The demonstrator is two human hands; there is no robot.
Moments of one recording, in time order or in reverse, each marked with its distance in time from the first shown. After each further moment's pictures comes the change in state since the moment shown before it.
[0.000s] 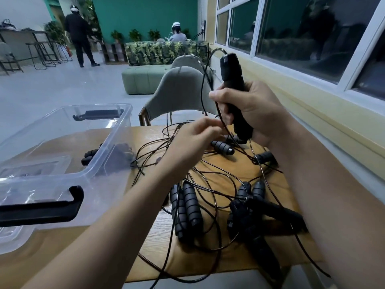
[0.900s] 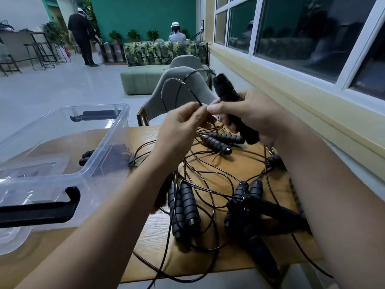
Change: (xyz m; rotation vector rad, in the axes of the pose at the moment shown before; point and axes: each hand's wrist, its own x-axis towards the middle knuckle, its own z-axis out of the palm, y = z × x) left_hand 0.009 0.009 -0.015 0.044 0.113 0.202; right_hand -0.002 0.003 -0.017 -0.222 -0.006 0.198
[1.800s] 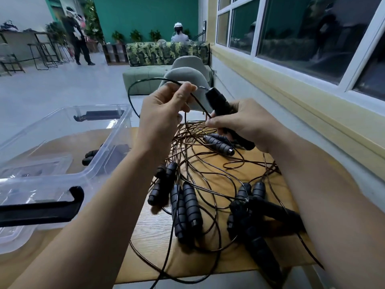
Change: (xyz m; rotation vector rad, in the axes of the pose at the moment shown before) left_hand 0.017 0.011 -0.028 -0.182 0.222 0.032; right_hand 0.003 0.010 0.014 -0.165 0.013 0.019
